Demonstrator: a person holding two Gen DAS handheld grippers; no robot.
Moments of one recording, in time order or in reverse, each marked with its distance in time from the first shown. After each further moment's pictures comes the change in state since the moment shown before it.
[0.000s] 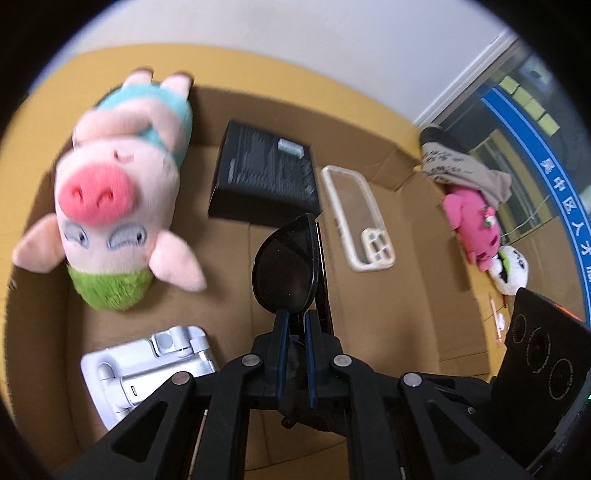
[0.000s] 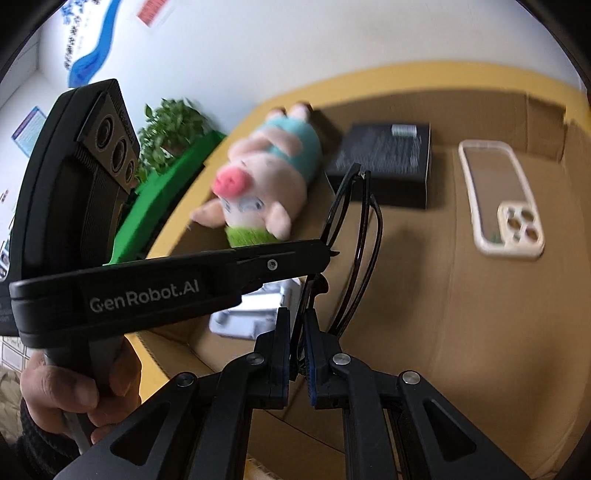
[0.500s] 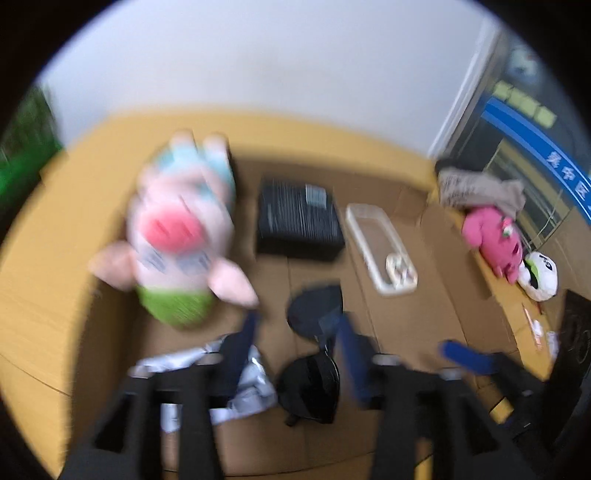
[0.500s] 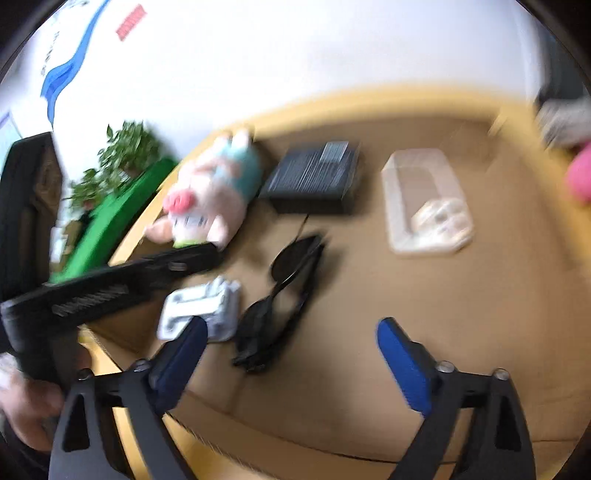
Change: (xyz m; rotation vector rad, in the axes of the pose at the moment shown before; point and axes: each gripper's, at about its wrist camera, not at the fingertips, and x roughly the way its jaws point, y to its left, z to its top) left arm -0.072 -0.015 -0.043 0.140 -0.355 0.207; right arm -0.060 0.010 -0.041 -0.042 -0.217 -0.291
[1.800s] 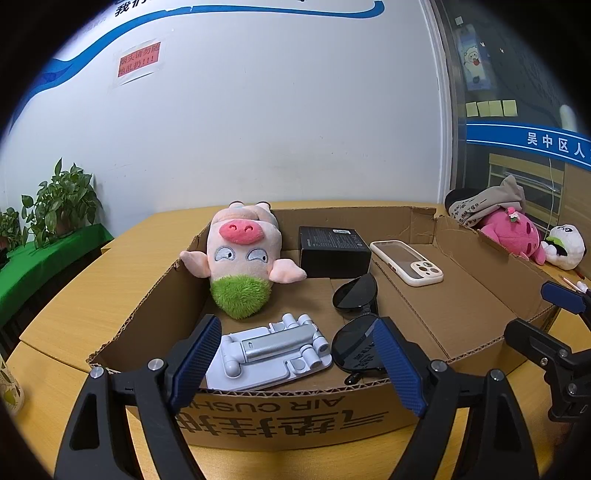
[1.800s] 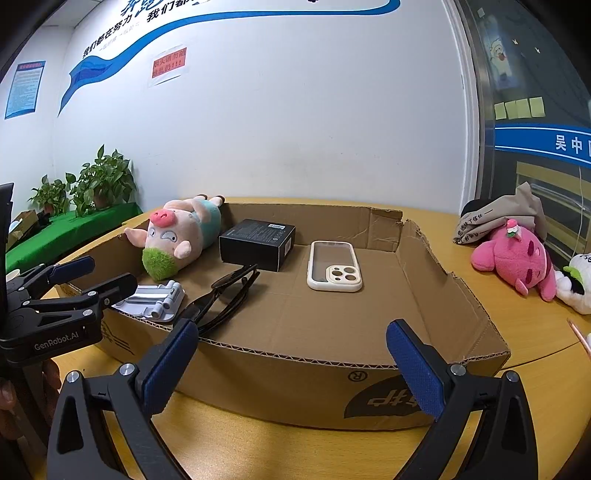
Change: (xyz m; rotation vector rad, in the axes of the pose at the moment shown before) left arm -0.027 0.002 -0.110 0.143 -0.343 0.153; right arm -0.053 0.005 -0.091 -0.161 -0.392 -0.245
